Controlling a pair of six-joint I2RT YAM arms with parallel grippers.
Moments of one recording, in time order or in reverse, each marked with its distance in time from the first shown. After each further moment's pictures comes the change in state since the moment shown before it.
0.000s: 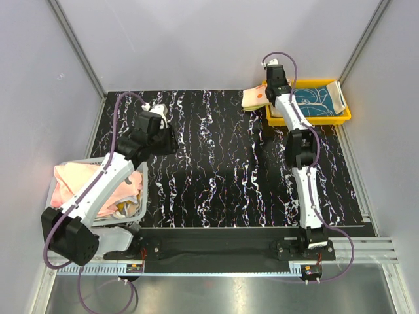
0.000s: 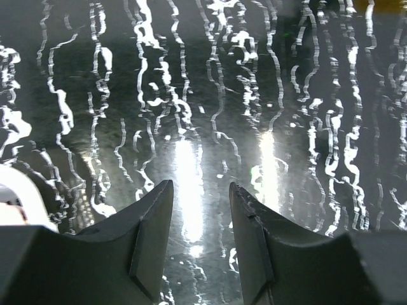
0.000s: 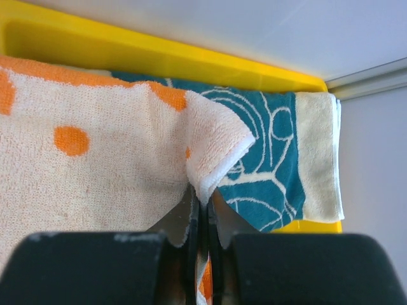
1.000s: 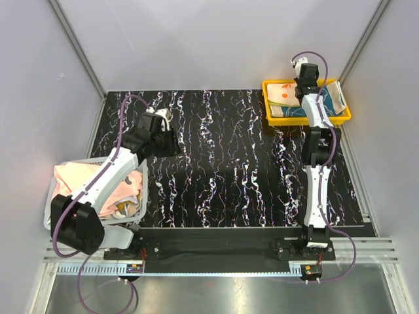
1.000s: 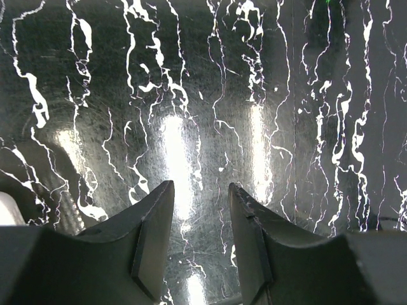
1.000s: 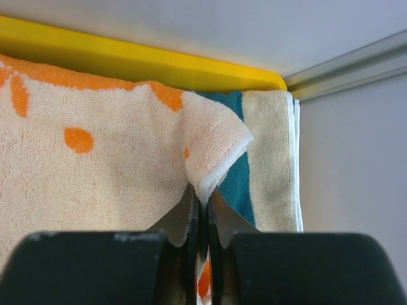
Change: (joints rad) left arm 0.062 0.083 -0.043 0.041 0.130 0.011; right arm -0.208 0.000 -0.018 0.098 -0.204 -0.106
